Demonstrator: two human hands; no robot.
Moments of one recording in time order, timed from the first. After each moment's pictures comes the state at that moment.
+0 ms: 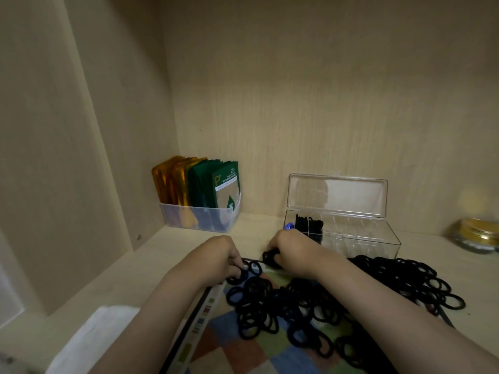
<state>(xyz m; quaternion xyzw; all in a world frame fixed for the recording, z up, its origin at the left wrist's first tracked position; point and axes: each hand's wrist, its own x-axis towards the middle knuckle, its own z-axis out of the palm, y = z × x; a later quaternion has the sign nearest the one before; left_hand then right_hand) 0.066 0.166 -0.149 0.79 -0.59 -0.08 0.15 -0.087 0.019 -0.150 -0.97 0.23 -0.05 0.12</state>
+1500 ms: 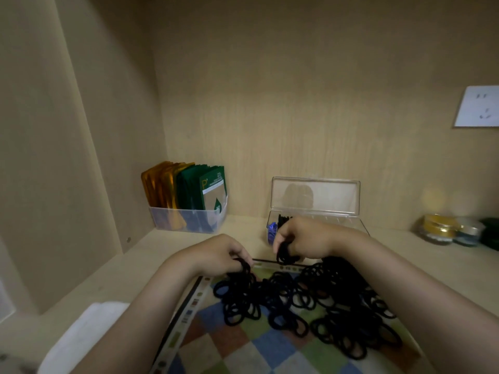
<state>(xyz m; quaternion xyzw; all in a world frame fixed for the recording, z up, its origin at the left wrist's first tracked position) 0.030 0.166 -0.123 0.74 -0.60 -0.23 0.21 -0.159 0.036 -0.084 -0.94 0.22 -0.03 0.27</state>
